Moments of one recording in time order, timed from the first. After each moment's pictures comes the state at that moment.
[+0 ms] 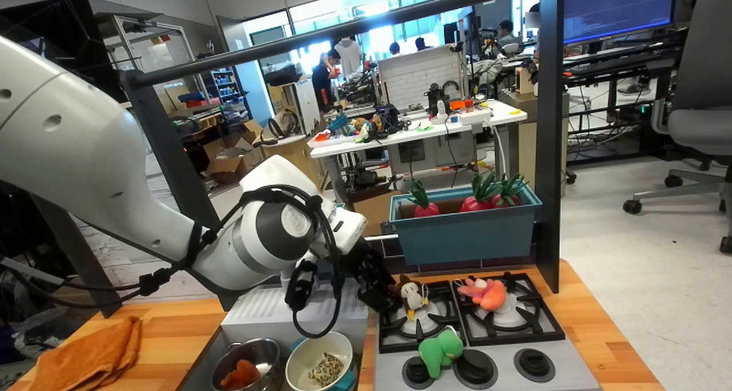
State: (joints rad) arm 0.27 1.34 -0.58 -1.48 0.20 2.84 1.33
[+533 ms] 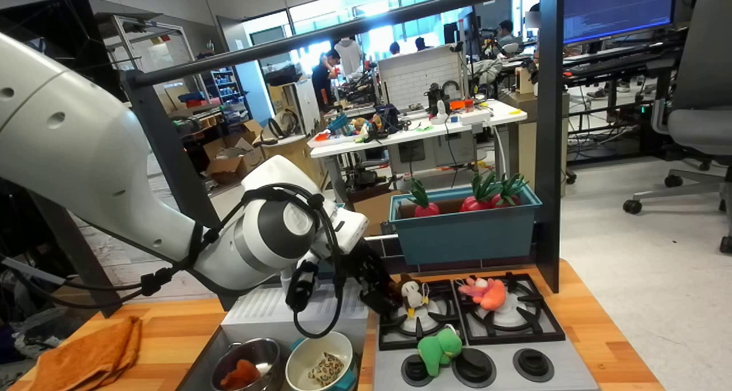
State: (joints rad) arm 0.27 1.34 -0.58 -1.47 0.18 2.82 1.33
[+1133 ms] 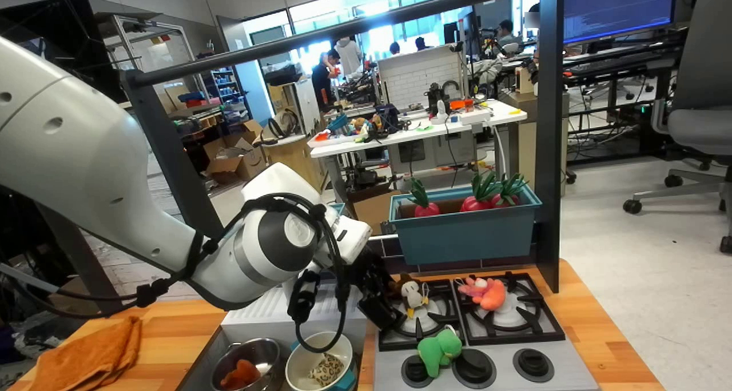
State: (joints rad) arm 0.27 1.34 -0.58 -1.52 0.18 2.87 1.34
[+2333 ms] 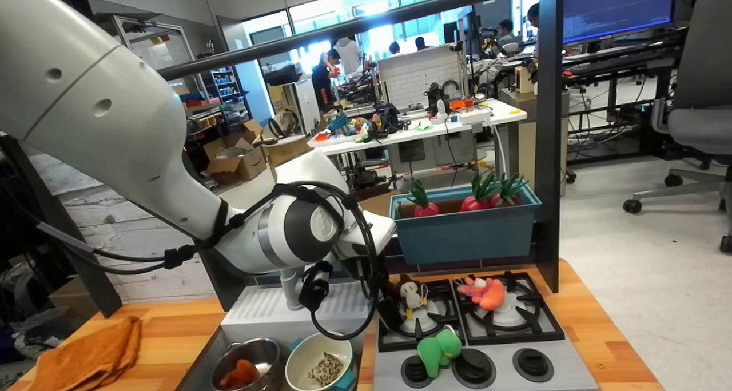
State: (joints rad) arm 0.05 1.29 -0.38 -1.41 0.18 2.75 1.06
